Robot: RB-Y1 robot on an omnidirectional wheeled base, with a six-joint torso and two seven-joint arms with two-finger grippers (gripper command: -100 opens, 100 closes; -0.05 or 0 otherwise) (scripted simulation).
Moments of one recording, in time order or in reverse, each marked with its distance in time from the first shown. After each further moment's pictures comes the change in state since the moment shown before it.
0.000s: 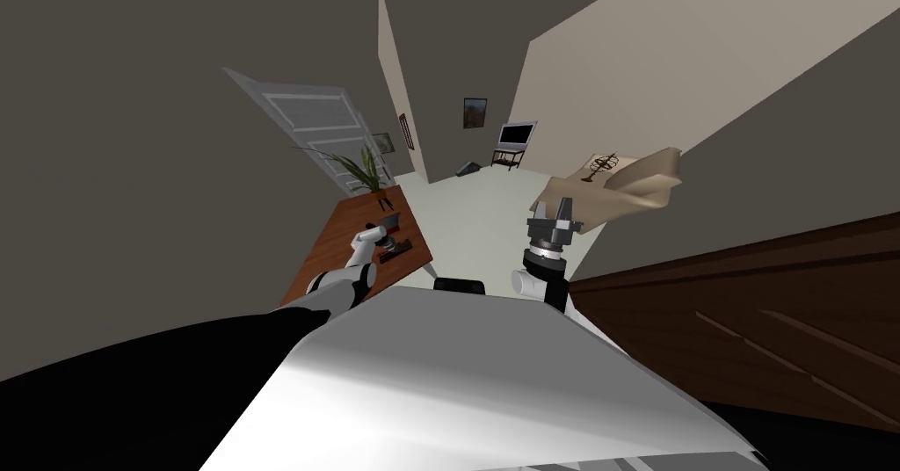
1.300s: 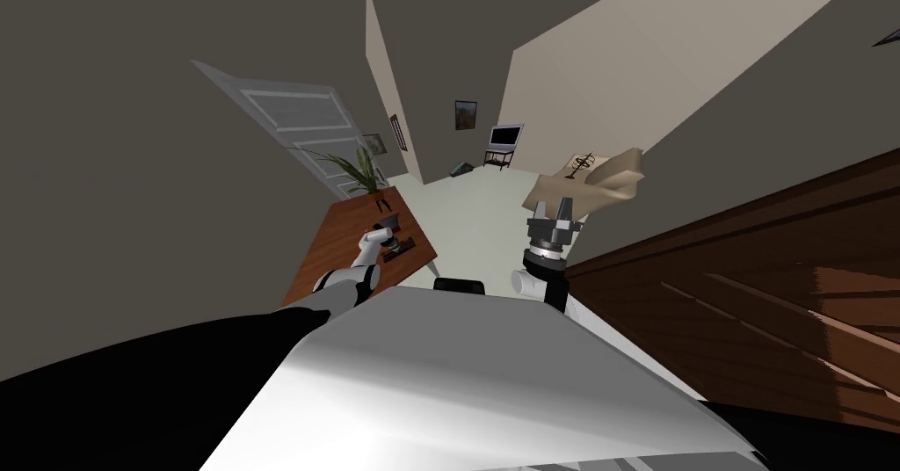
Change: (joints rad) left arm 0.000 -0.033 -0.079 0.006 -0.024 -0.045 0.155; right arm 0.000 0.000 0.000 0.000 0.000 0.000 0.000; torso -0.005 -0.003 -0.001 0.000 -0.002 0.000
